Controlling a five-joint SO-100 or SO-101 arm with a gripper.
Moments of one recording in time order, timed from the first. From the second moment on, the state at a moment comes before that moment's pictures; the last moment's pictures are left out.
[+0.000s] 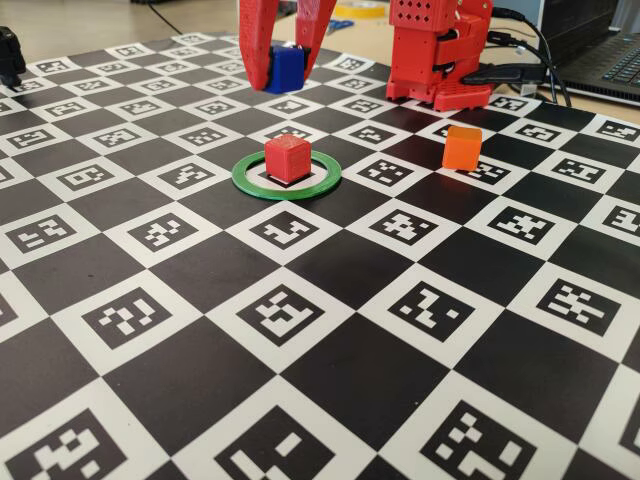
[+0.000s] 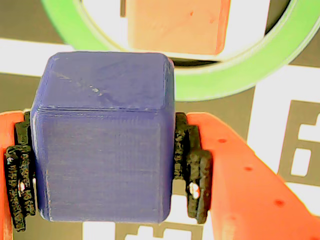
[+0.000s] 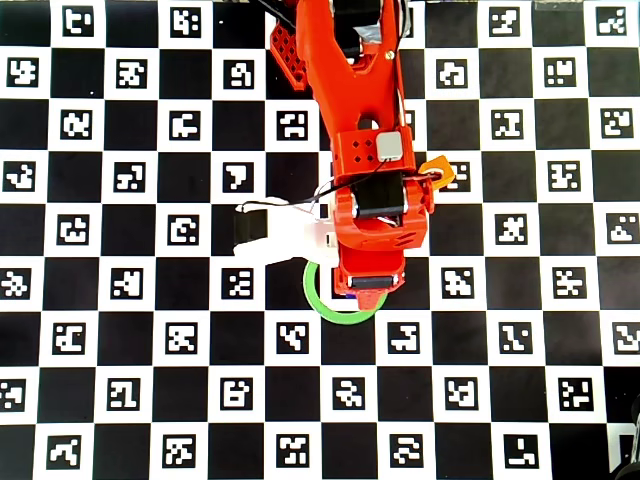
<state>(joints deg) -4.5 90.3 96.6 71.9 2.3</state>
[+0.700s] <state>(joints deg) -2.6 90.4 106.6 62.1 1.2</state>
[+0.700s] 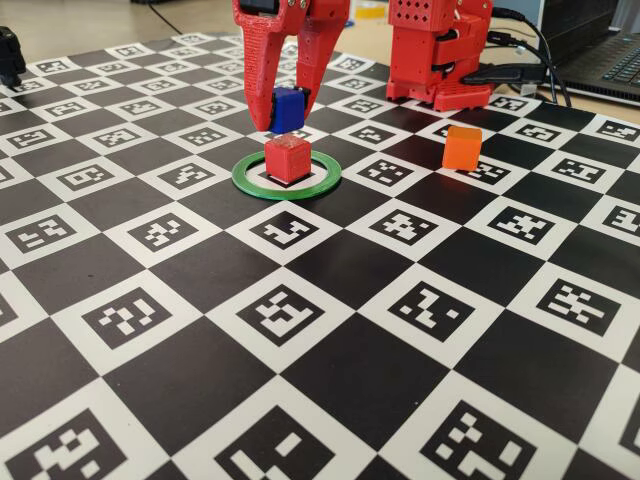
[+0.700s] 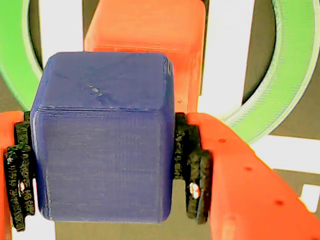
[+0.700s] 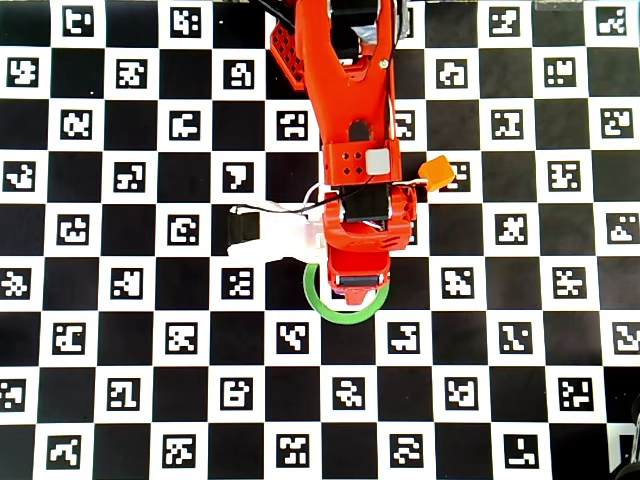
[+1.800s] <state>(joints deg) -3.0 89.3 110.3 60.5 3.9</state>
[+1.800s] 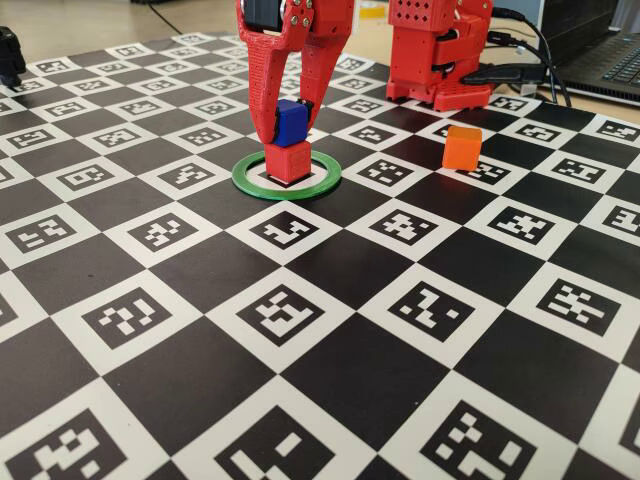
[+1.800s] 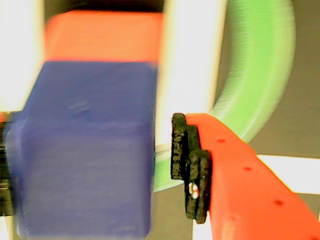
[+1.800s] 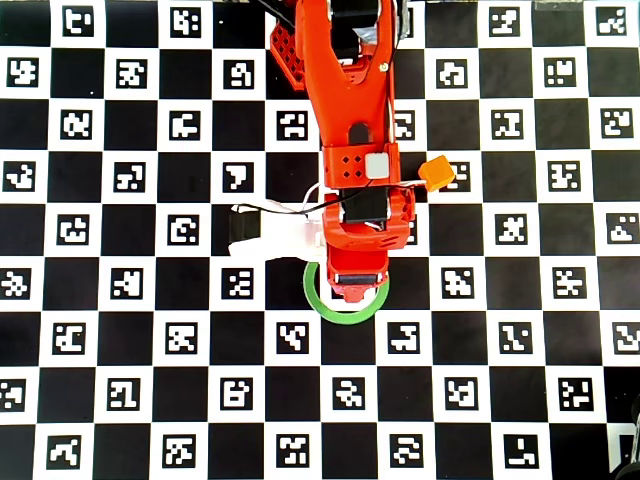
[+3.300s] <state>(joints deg) -18.6 111.5 104.9 80.3 11.1</state>
